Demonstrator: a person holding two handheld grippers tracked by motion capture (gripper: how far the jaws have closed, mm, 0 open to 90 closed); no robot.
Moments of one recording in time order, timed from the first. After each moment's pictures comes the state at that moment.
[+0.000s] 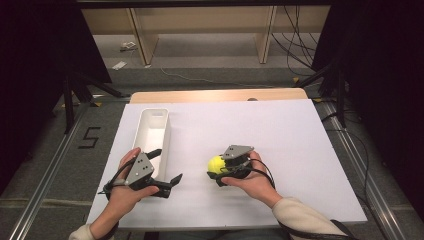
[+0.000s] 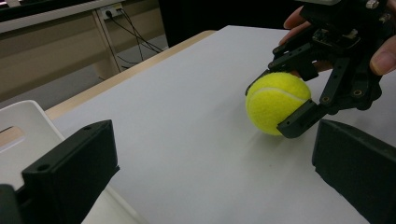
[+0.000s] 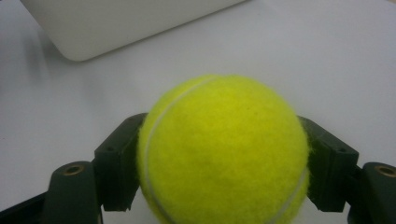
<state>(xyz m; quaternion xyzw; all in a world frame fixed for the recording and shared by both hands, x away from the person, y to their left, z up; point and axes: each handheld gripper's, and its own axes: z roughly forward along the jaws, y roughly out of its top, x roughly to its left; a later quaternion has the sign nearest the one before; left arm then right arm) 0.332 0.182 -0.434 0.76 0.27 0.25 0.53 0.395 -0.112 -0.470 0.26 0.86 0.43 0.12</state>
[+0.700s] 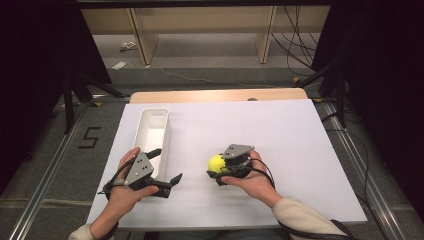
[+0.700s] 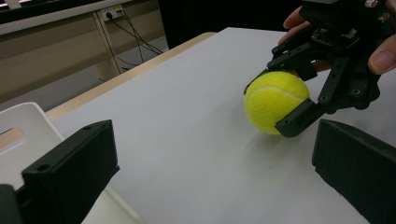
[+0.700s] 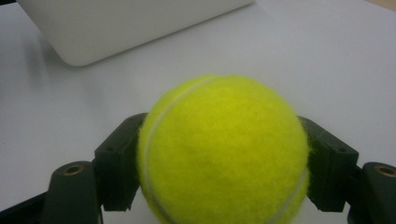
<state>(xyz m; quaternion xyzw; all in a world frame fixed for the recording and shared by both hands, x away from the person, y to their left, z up) 0.332 0.182 -0.433 0.76 0.27 0.25 0.53 0.395 -0.111 -0.467 0.26 0.86 0.43 0.12</state>
